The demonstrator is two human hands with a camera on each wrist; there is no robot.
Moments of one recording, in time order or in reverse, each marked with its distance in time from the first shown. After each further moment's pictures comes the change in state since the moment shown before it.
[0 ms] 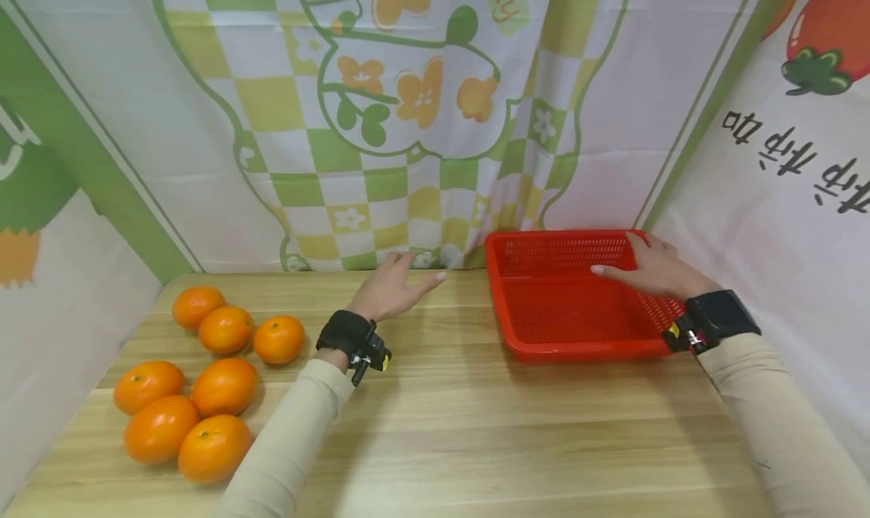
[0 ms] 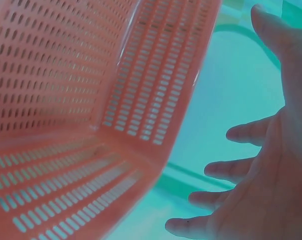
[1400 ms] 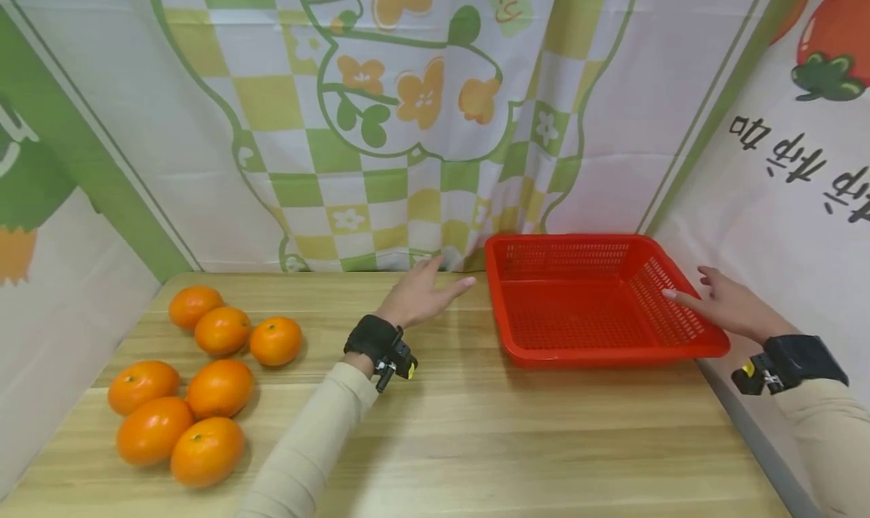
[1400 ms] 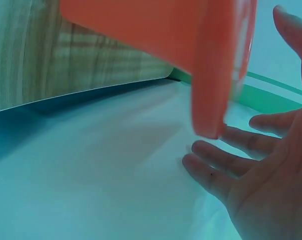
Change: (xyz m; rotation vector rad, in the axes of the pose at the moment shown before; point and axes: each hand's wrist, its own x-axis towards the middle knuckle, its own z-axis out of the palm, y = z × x) left_hand 0.016 0.034 0.026 -0.068 0.013 0.028; right_hand -0.045 0.099 0.014 0.202 -0.021 0.123
